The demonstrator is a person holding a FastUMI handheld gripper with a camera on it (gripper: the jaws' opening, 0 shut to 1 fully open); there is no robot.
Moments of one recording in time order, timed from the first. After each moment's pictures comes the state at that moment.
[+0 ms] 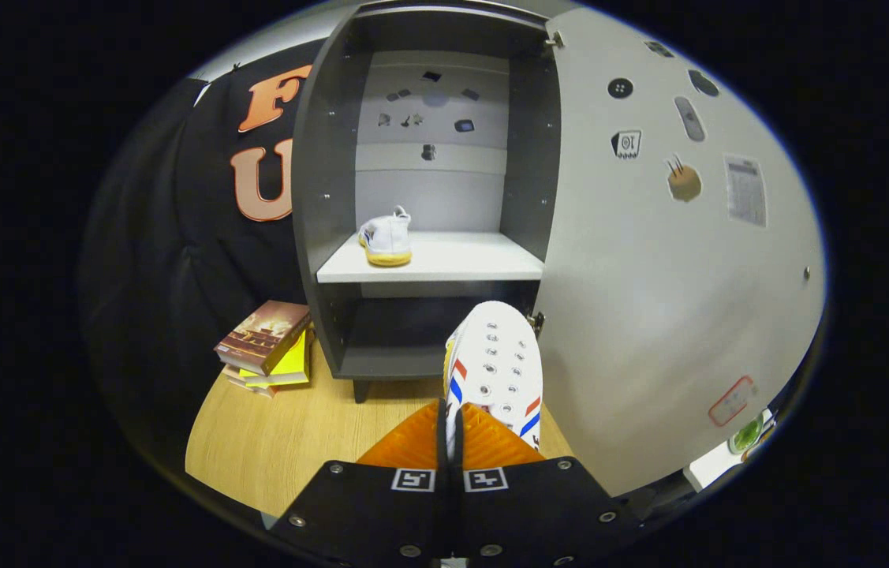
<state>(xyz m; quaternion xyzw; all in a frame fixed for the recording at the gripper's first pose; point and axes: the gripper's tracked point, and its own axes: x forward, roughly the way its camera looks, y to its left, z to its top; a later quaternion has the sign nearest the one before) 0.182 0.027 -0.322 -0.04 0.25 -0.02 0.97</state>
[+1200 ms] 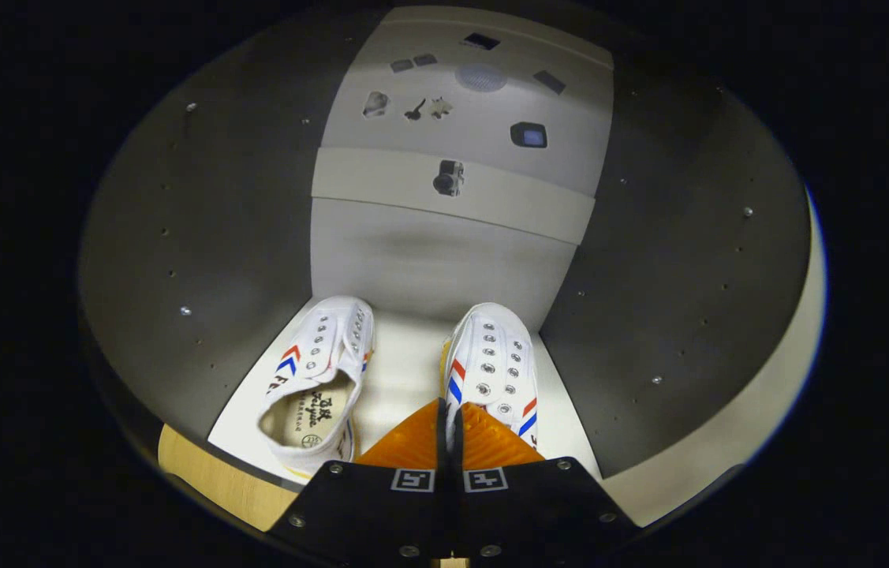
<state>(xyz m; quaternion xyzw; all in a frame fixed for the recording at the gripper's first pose) 0.512 0.036 -0.324 -0.10 0.27 0.03 0.96</state>
